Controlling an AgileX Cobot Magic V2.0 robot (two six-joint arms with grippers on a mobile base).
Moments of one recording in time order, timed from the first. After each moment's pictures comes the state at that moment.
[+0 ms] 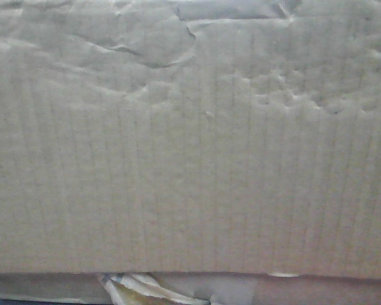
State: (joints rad) left arm -0.47 1.55 -1.47 0.11 1.22 -0.47; right arm 0.30 1.41 -1.31 -0.02 1.23 0.44
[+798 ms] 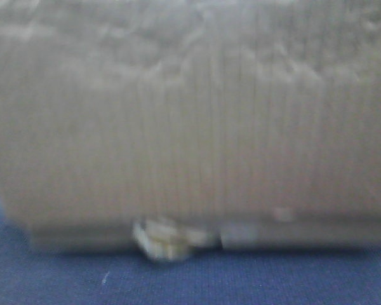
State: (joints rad) left arm -0.57 1.52 -1.55 0.35 1.20 -0.65; right arm 0.40 1.35 -1.35 -0.29 1.13 0.53
